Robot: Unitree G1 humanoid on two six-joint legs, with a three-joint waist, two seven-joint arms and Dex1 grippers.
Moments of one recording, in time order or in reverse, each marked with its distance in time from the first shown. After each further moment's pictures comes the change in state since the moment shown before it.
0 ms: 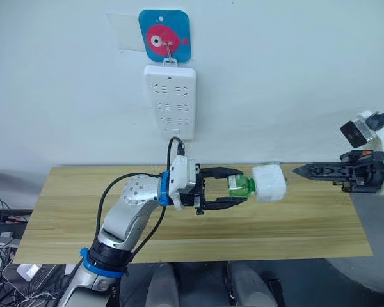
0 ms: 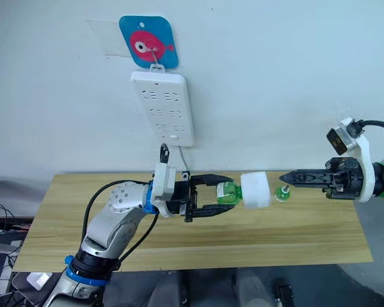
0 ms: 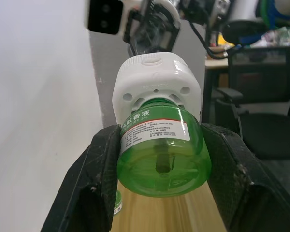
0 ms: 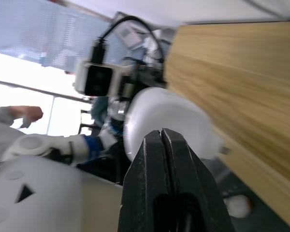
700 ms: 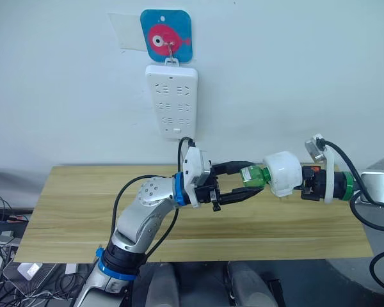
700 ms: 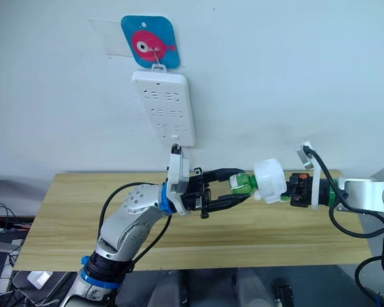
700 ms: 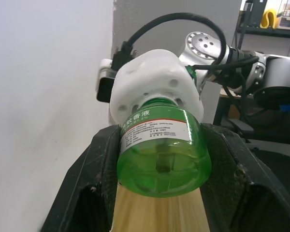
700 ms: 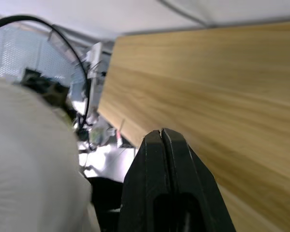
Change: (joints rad) left arm -0.006 -0.117 -0.031 -0.075 -0.058 0.235 0.216; right arm 0.097 0.210 0.032 -0.115 -0.218 -0.211 -0.316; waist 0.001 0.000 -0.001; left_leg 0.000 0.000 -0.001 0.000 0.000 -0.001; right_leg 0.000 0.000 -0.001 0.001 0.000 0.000
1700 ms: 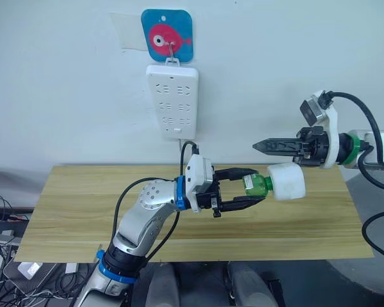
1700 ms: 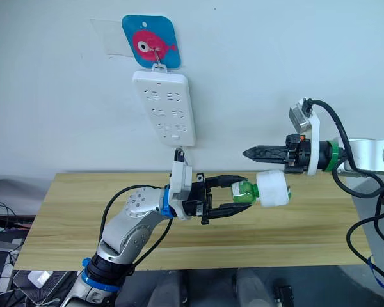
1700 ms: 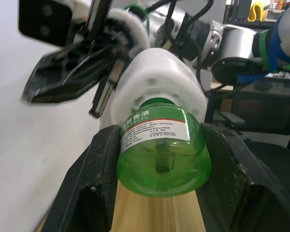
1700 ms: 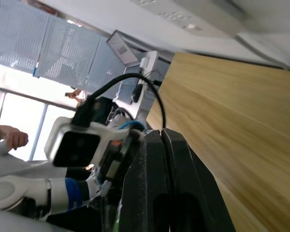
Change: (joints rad) left arm 0.020 -0.001 -0.028 -0.004 0.021 -0.034 -0.041; right arm -0.343 0.021 0.159 0.197 0.195 0.025 -0.003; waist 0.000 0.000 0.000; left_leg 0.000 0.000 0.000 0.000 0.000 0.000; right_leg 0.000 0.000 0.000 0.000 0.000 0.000
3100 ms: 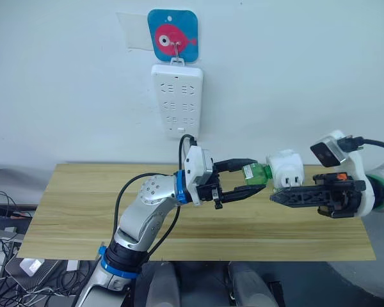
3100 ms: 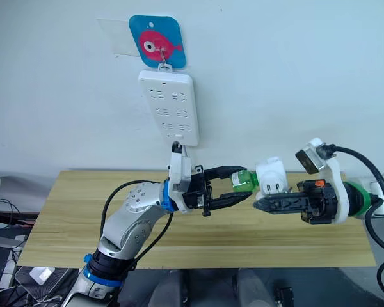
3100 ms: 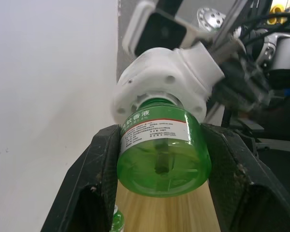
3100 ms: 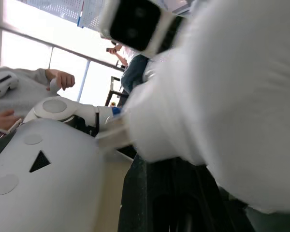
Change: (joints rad) left arm -0.034 -0.019 0.021 0.035 0.017 -0.002 0.038; right arm 0.296 -0.206 -0.117 -0.324 0.044 0.060 0.399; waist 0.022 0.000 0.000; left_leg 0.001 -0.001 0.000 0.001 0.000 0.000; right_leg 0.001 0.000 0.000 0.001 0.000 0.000
